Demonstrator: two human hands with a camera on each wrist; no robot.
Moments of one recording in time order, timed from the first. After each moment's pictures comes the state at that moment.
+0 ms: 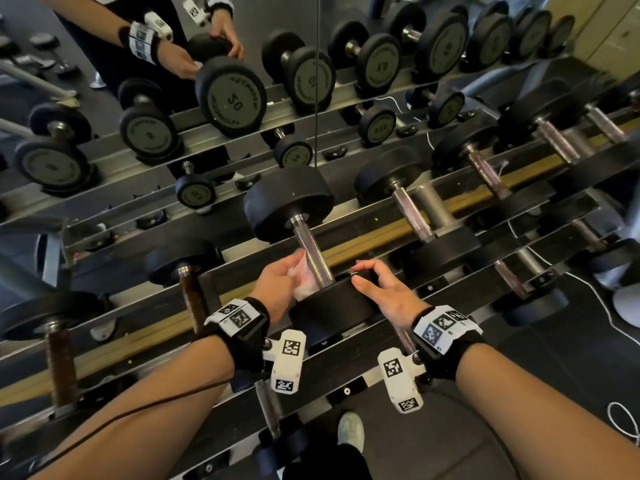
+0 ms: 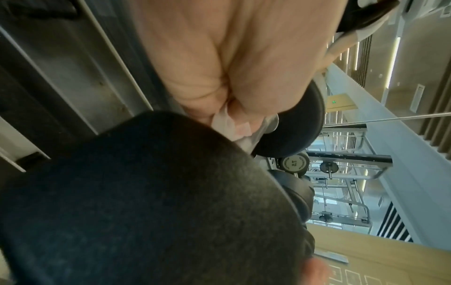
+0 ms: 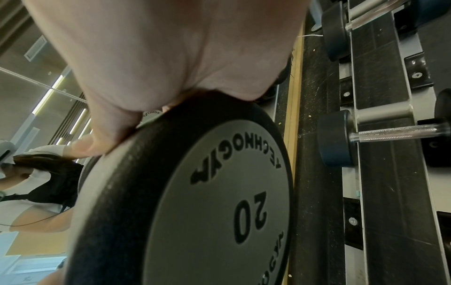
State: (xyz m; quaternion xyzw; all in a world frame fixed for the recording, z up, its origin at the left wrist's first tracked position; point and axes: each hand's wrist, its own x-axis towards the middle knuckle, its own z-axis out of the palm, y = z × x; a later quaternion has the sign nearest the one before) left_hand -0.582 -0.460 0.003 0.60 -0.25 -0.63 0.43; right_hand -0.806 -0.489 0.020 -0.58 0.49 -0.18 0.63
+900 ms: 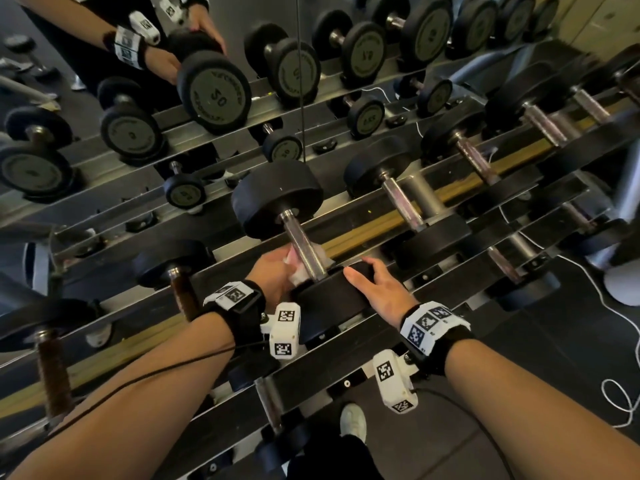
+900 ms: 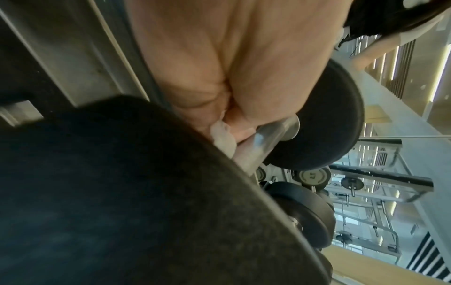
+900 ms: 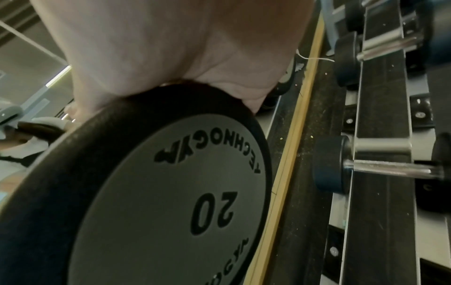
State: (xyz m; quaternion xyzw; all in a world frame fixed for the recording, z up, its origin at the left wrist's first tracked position) left_hand -0.580 -0.485 -0.002 0.60 -0.21 -0.66 0.40; right_hand -0.803 -0.477 0.023 -0.56 0.59 -0.15 0.57
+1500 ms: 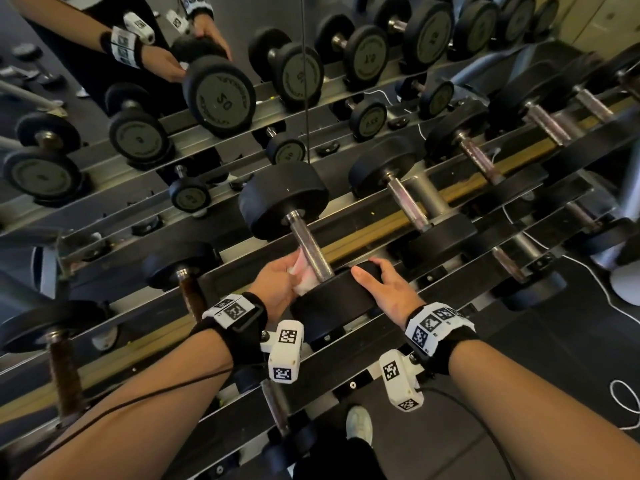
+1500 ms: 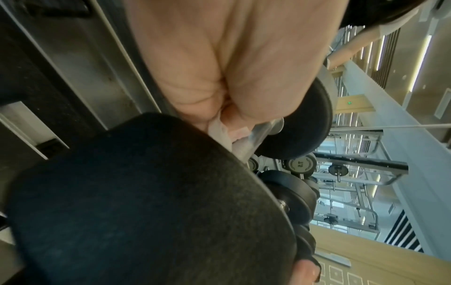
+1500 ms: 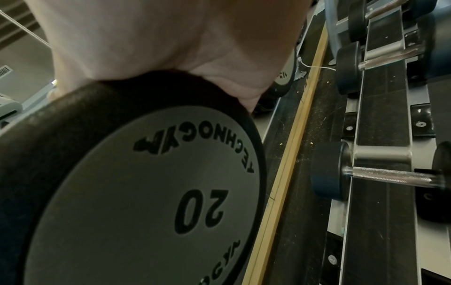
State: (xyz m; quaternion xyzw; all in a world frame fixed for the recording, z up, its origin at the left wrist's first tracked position) left_hand -0.583 -0.458 0.016 0.58 -0.25 -0.67 0.39; right_hand -0.802 -0.474 0.015 -0.54 0.60 -0.19 0.56
